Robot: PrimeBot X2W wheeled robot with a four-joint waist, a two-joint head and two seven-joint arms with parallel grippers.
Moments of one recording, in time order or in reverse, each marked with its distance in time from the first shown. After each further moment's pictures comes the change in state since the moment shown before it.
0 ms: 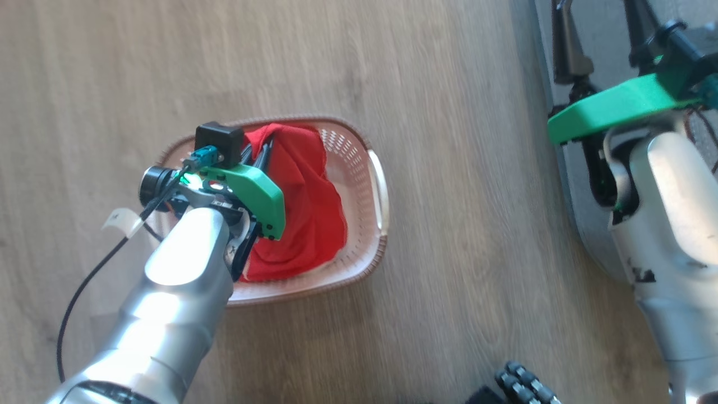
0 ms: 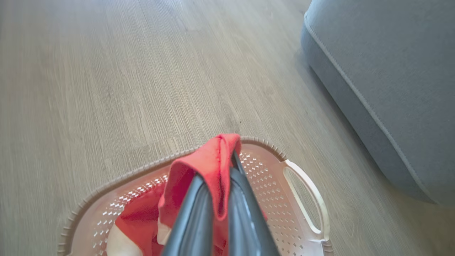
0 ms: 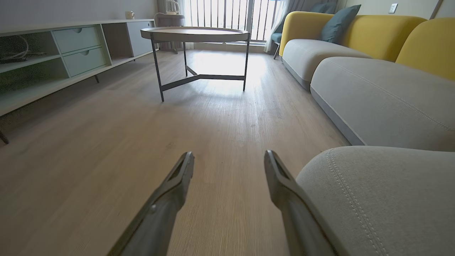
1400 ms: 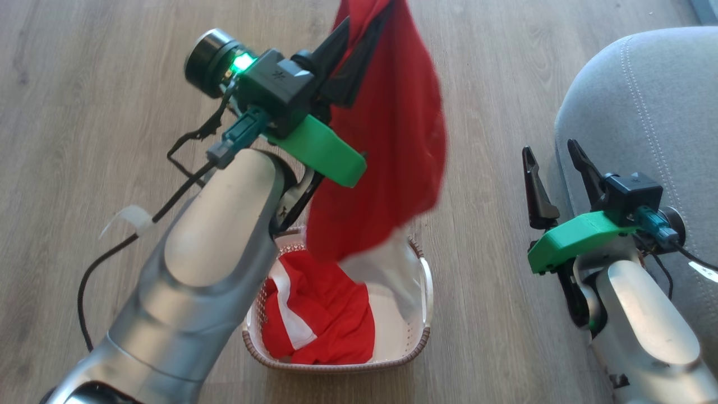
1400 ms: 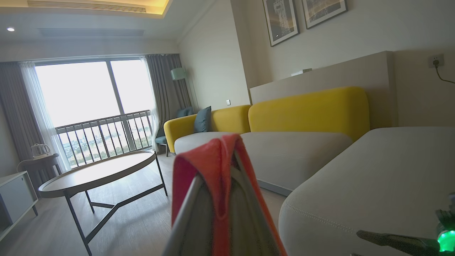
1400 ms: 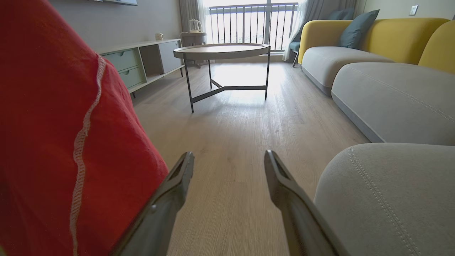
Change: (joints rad) left arm 0.017 -0.002 -0.012 -0.726 0.153 -0.031 -0.007; right arm 0.327 0.039 -0.020 0.099 0.000 0.000 0.000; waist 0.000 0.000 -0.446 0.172
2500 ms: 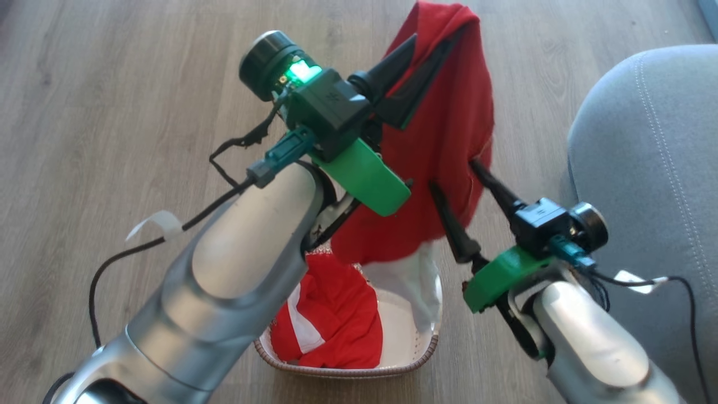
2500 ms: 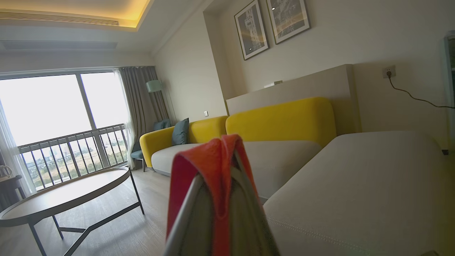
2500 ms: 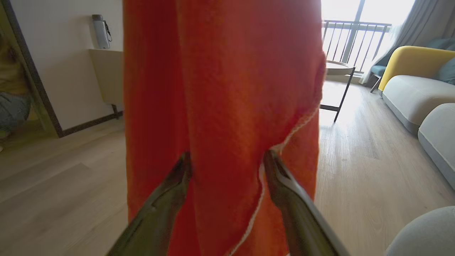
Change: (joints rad) left arm -0.036 0.001 -0.154 -0.075 -0.084 0.000 0.000; right arm -0.006 -0.016 0.290 -0.116 -0.015 0.000 0.000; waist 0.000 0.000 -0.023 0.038
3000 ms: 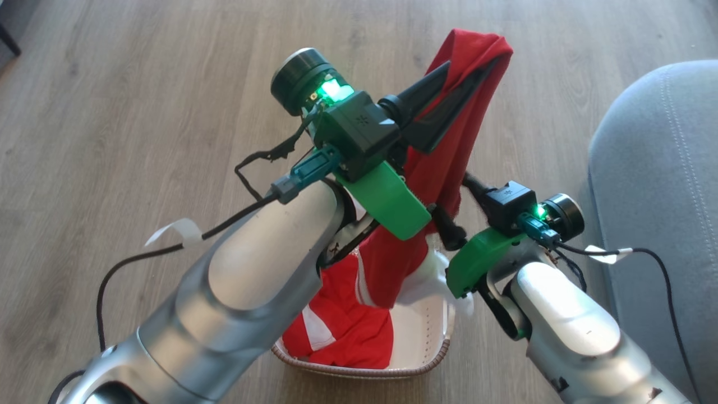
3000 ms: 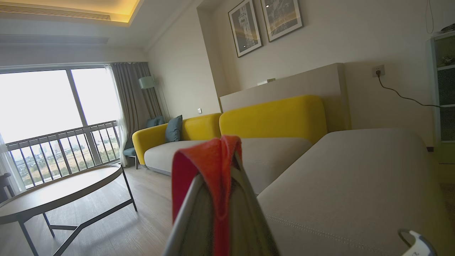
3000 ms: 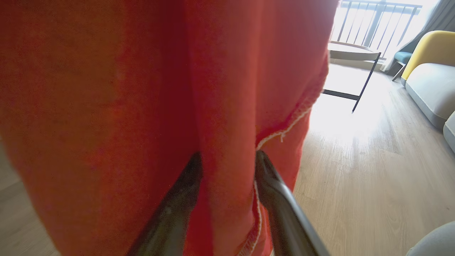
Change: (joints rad) left arm 0.000 0.001 -0.078 -0.023 -0.047 0.001 0.000; right arm -0.121 0.052 0.068 0.212 0.019 0.000 0.000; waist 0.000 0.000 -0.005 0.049
